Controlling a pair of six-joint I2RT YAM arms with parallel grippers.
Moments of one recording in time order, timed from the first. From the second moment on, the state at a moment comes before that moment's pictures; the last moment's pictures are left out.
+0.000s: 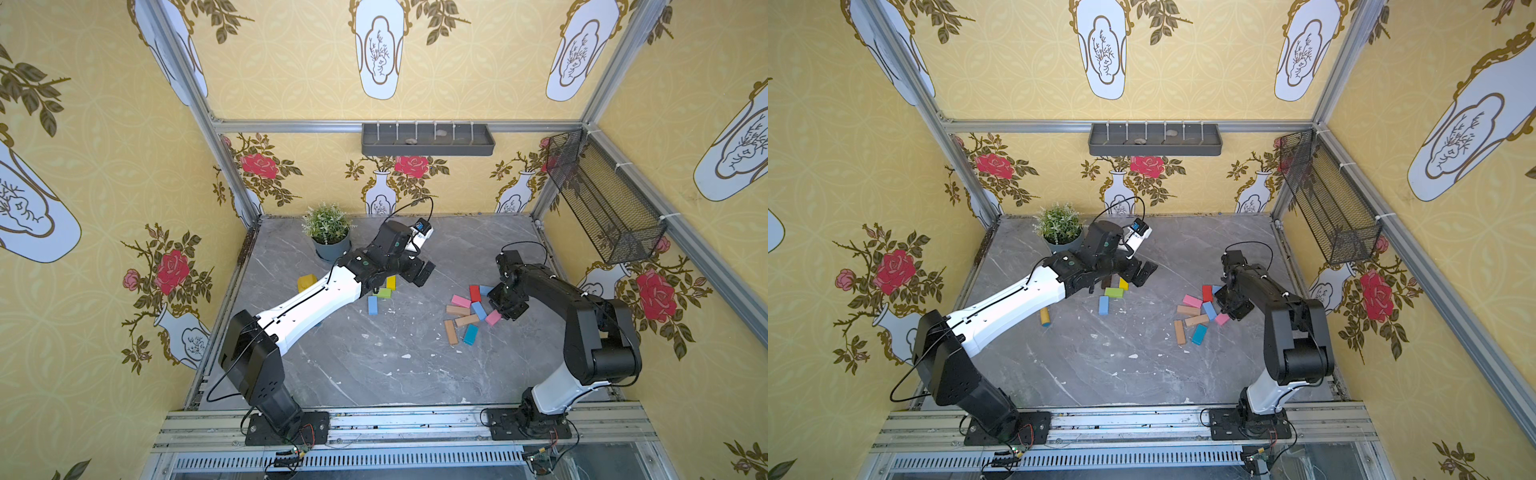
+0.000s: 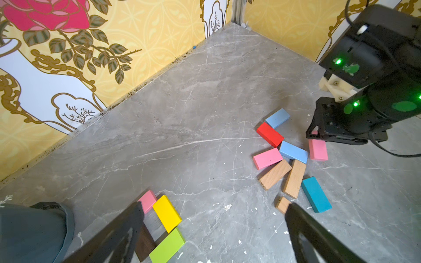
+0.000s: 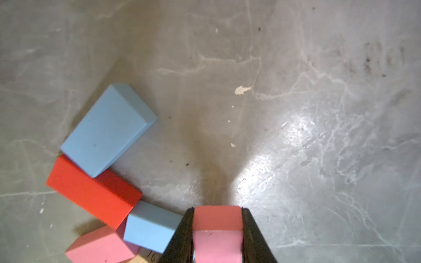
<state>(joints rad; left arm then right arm) -0.79 1.63 1.45 -0.41 0.01 0.04 0.18 1.61 1.00 -0.79 0.07 0.96</state>
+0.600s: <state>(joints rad) -0.68 1.36 1.21 -0.30 -0.11 -0.05 0.68 1.88 1.45 -0.85 0.08 0.80</state>
